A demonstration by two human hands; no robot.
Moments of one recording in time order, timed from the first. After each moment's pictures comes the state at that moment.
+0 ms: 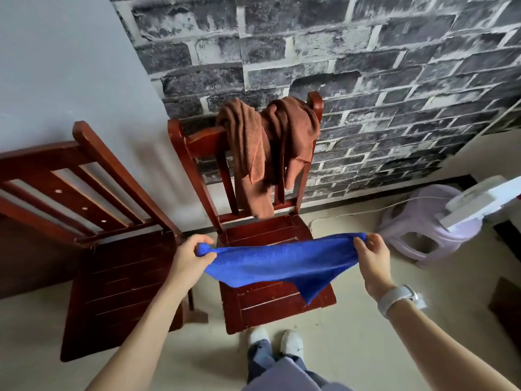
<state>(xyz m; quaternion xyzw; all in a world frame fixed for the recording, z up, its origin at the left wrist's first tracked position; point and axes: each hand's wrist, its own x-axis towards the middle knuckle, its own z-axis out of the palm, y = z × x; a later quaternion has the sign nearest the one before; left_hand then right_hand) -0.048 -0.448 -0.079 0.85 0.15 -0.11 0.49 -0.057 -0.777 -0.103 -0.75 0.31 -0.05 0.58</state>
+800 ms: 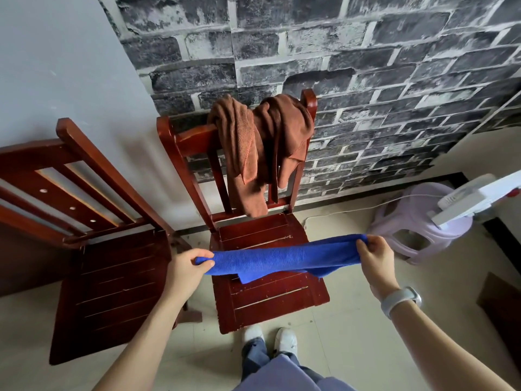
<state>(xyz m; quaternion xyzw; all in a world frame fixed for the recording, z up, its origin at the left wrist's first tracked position) -0.057 -0.452 -0.099 0.86 0.17 -0.12 0.46 -0.059 -0.796 -0.100 -0.80 0.31 -0.05 0.51</state>
